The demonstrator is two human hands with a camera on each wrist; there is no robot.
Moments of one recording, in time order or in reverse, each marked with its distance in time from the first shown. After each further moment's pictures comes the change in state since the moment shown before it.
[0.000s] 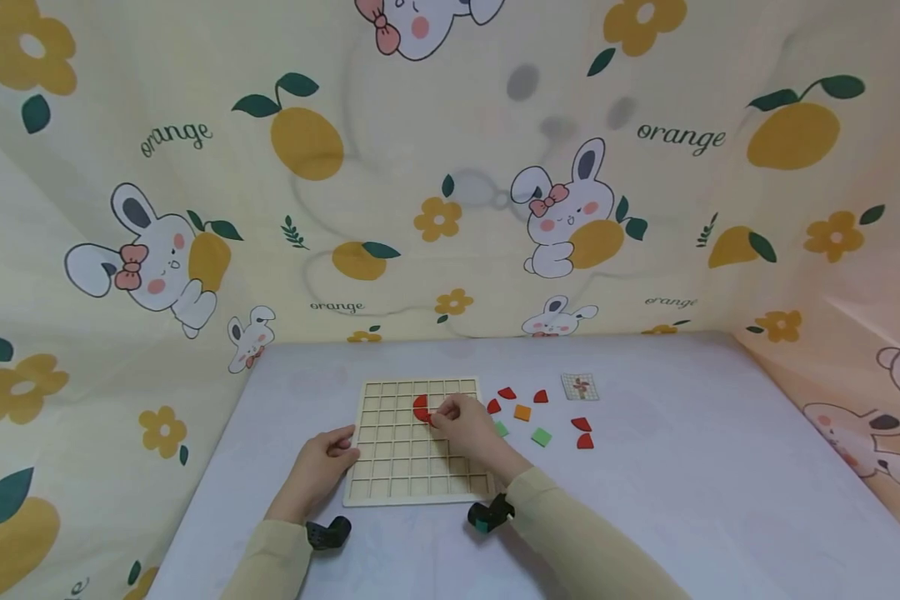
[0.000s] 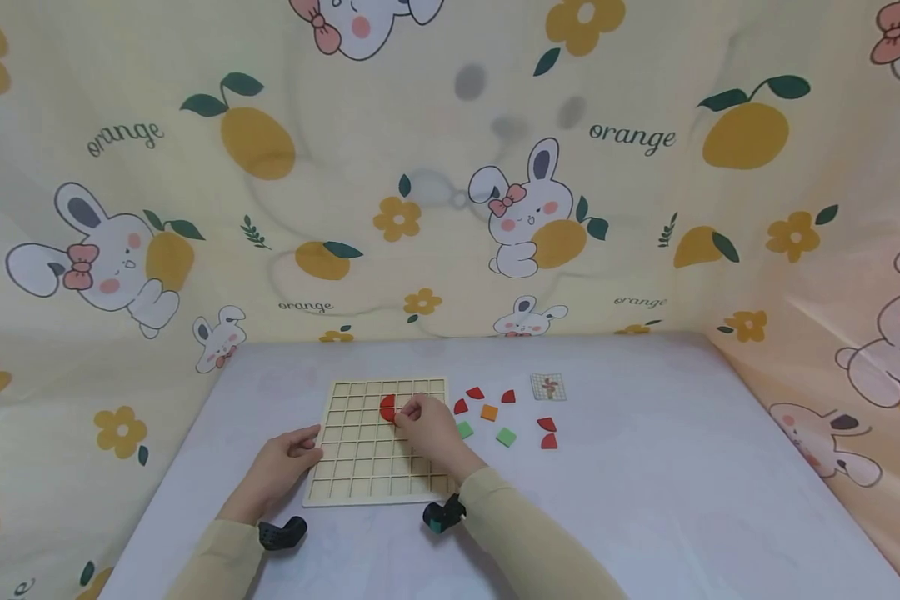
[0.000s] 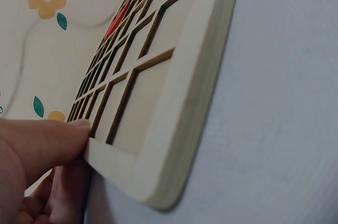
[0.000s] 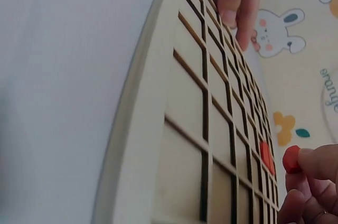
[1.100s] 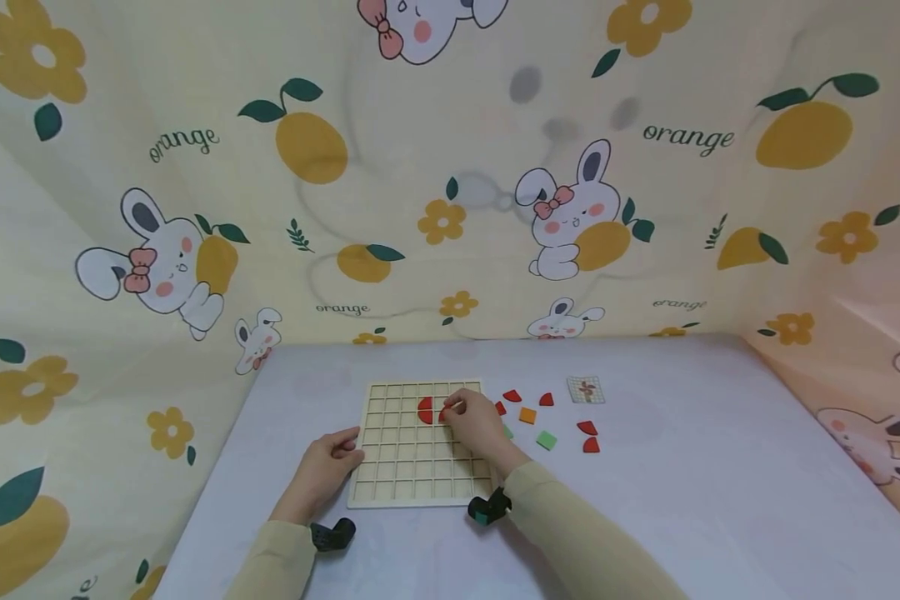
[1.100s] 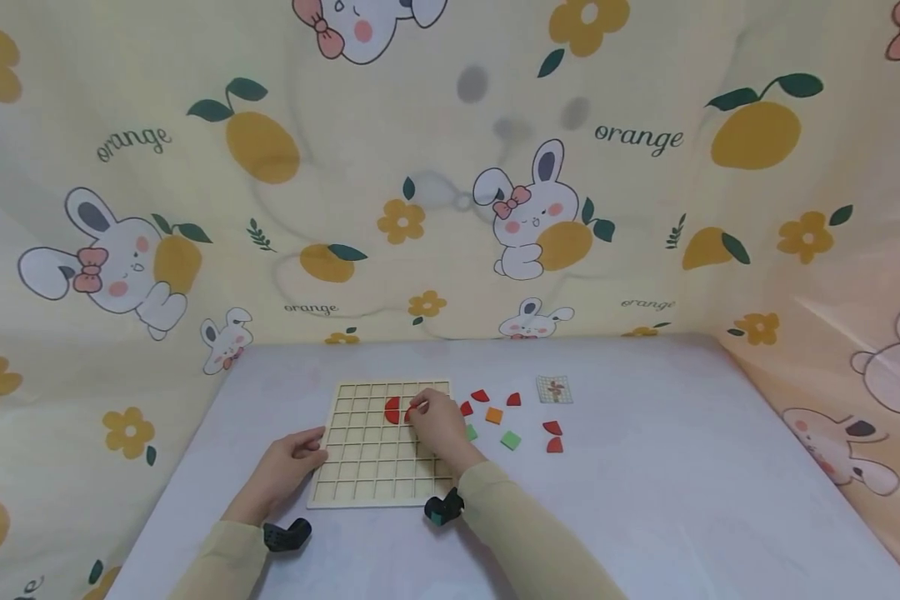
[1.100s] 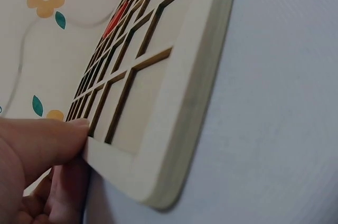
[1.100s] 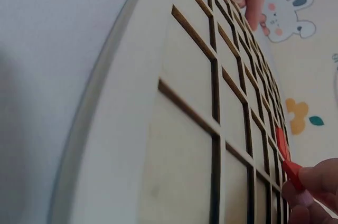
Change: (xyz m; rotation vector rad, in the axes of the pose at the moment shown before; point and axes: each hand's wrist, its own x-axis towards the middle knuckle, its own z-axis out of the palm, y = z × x) left_hand 0.003 -0.004 0.002 -0.018 0.011 -0.022; right_hand 0.016 0.006 -0.002 -0.005 0.050 0.015
